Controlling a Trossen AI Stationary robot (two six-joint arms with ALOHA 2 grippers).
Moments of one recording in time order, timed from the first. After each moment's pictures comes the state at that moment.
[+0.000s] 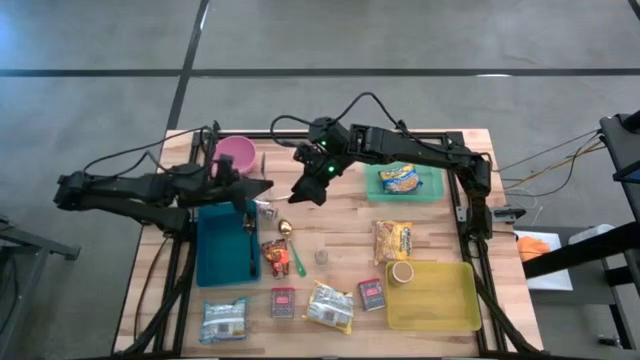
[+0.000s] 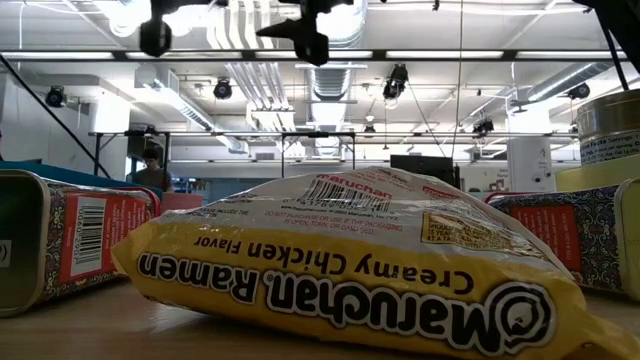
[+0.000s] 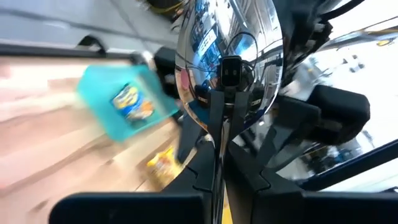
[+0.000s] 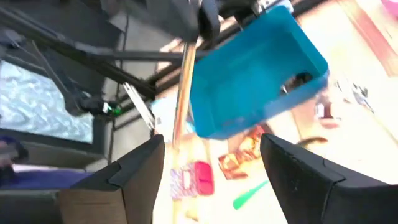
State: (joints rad) left arm -0.06 0.80 0.75 -0.14 -0.30 -0.92; right arm -0.18 1.97 2.00 -0.67 -0.55 0.49
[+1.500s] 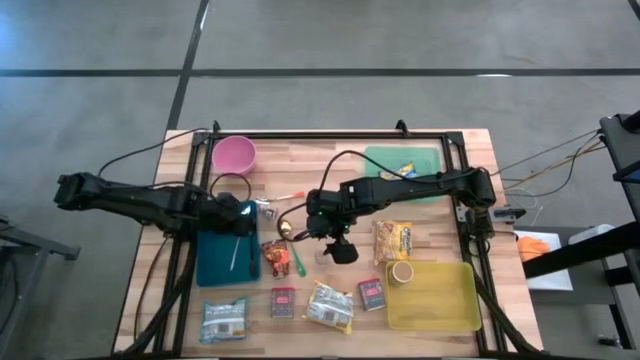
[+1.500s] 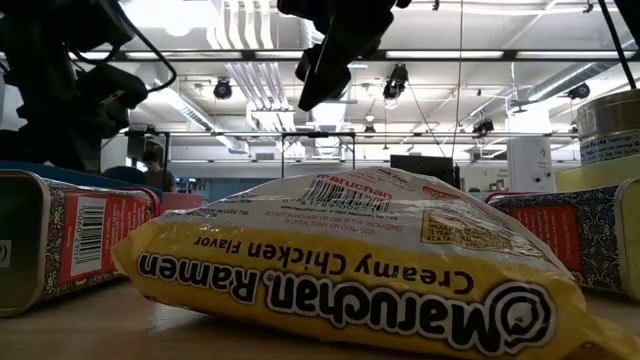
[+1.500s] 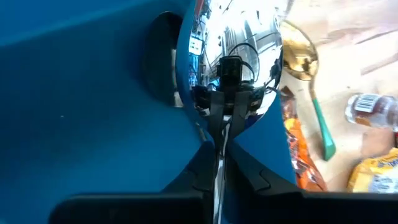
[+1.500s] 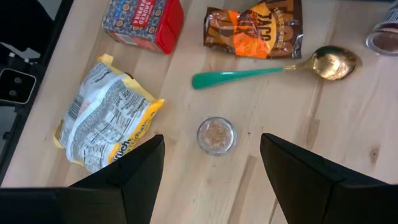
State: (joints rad) left arm -0.06 0.81 0.47 -0.77 -0.01 -1.41; right arm 0.06 1.97 1.75 -0.87 -0.30 -0.13
